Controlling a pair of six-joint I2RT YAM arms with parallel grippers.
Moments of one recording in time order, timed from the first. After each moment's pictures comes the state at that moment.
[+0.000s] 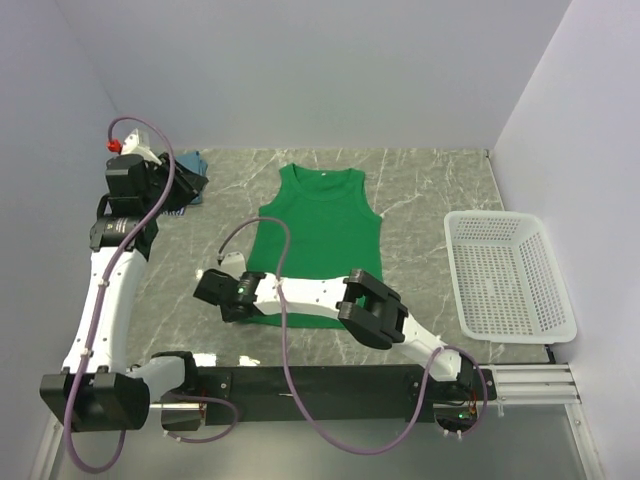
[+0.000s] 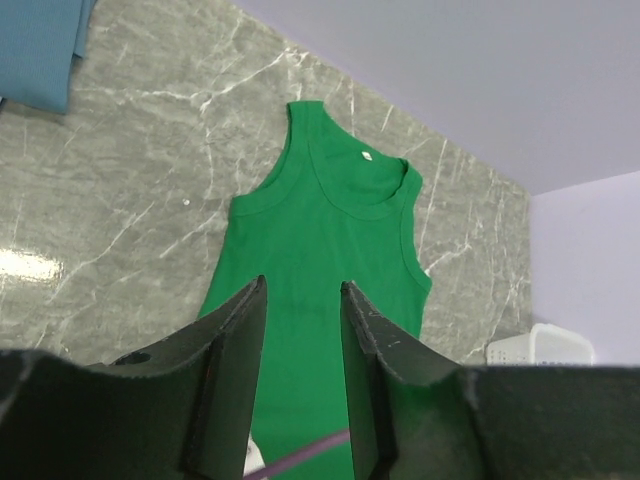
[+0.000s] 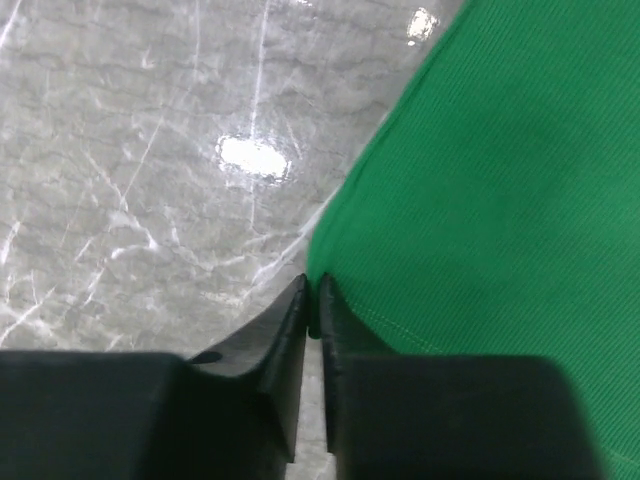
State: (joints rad) left arm 0.03 1.11 1.20 -0.46 0.20 -0.63; right arm 1.29 2.37 1.97 -0.69 0.33 0.93
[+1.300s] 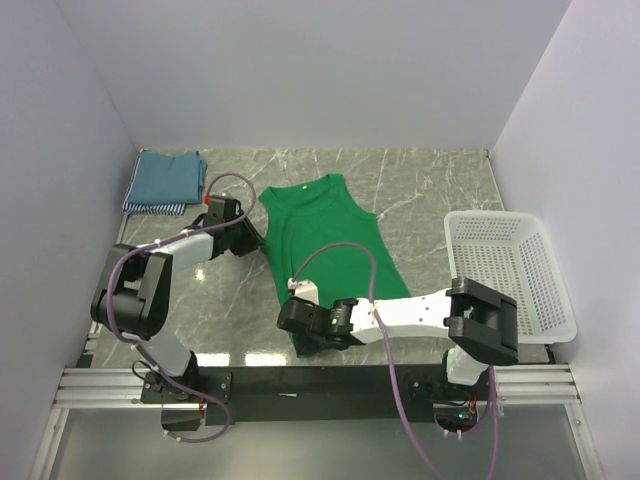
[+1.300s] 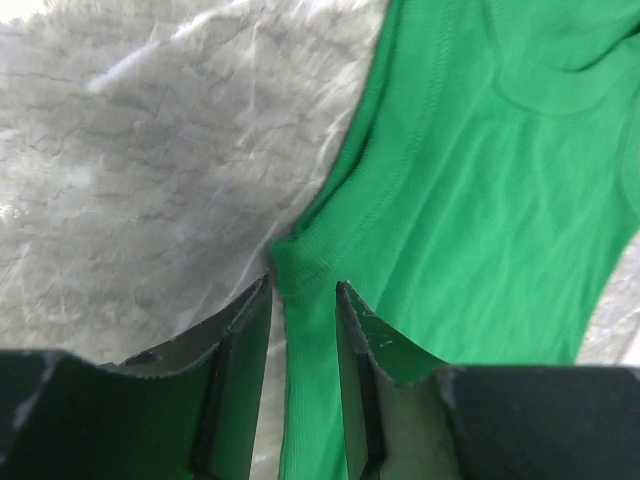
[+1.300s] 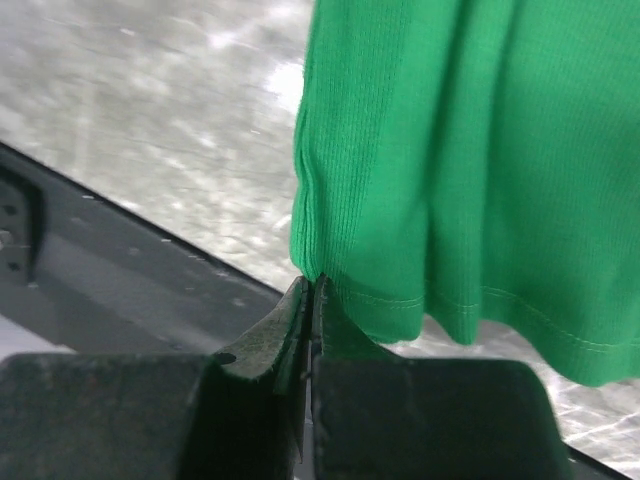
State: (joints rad) left arm -0.24 1.65 0.87 -0.07 0.12 -0.81; right arm 1.33 1.64 0.96 -0.40 0.18 0.96
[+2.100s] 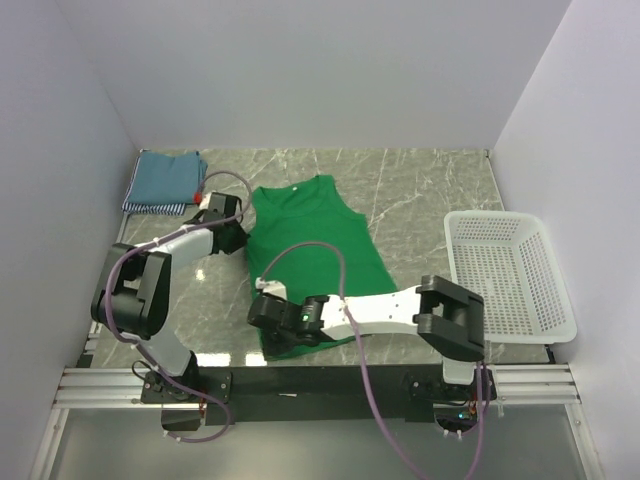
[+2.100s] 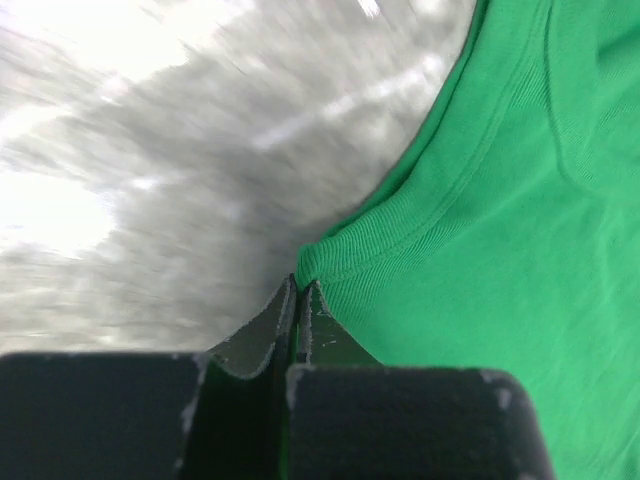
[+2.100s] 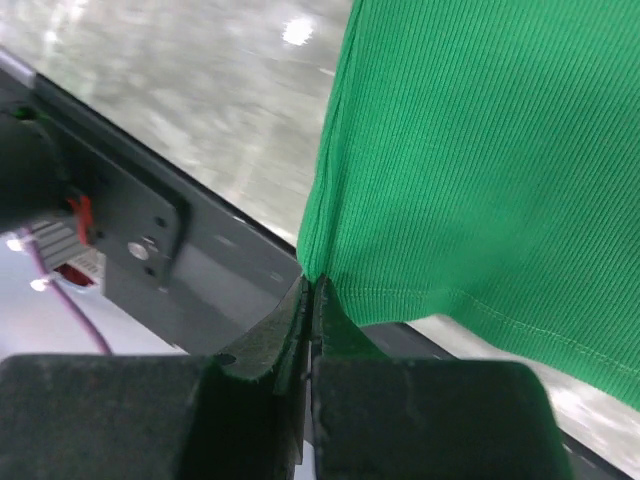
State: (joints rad) left arm -0.25 1.66 0.91 -0.17 -0.14 -0.81; right arm 1.35 1.78 1.16 -0.38 0.09 0.96
